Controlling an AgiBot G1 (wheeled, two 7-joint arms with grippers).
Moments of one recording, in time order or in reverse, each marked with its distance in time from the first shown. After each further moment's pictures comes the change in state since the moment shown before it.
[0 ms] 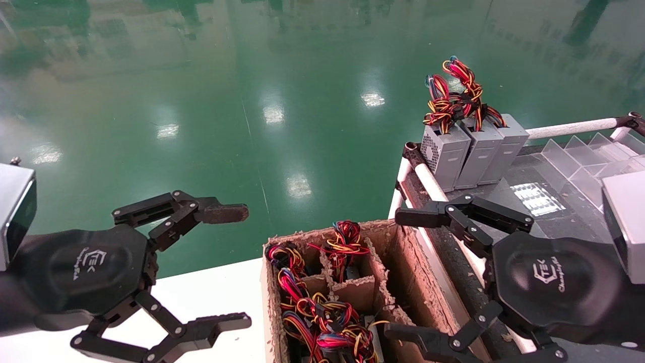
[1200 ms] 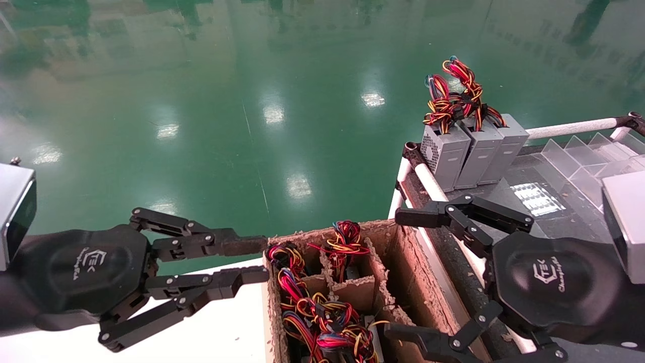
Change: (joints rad) left arm 0.000 0.000 0.000 0.000 0.000 0.000 0.000; right arm 0.000 0.000 0.000 0.000 0.000 0.000 0.000
